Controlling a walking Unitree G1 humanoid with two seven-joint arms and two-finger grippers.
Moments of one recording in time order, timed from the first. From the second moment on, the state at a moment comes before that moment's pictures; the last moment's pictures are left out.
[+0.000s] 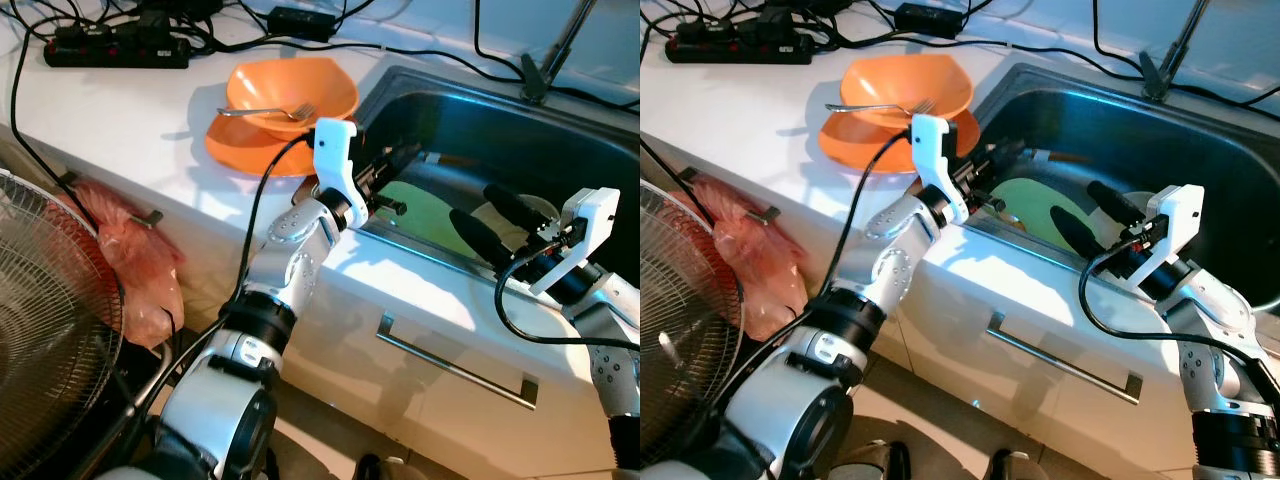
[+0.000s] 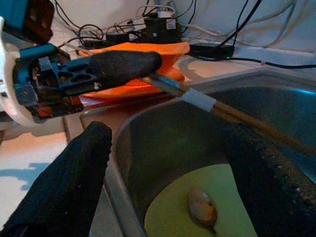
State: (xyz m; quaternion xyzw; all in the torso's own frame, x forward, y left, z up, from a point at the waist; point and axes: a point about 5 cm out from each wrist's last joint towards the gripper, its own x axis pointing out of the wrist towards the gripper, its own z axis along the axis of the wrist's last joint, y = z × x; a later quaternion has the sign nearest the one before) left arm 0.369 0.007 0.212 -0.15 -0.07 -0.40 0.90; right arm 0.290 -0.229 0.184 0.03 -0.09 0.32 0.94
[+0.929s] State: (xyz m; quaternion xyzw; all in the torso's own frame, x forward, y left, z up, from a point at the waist) left arm 0.372 -0.002 0.190 -0.10 -0.01 -0.40 0.91; right arm 0.282 -0.233 0.191 0.03 -0.10 0.31 0.94
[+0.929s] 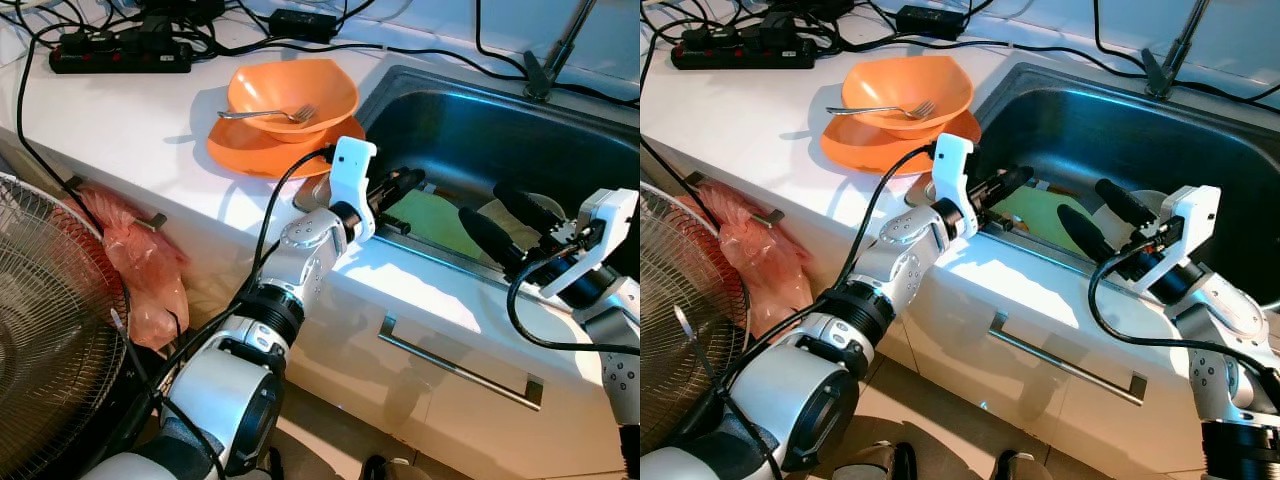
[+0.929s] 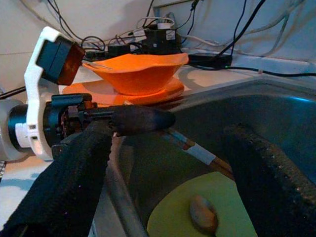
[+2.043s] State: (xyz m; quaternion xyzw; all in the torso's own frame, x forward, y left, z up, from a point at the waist) left arm 0.352 0.017 0.297 -0.07 -0.28 -0.34 0.90; right arm 0.283 -0.227 0.188 0.04 -0.09 0.32 0.94
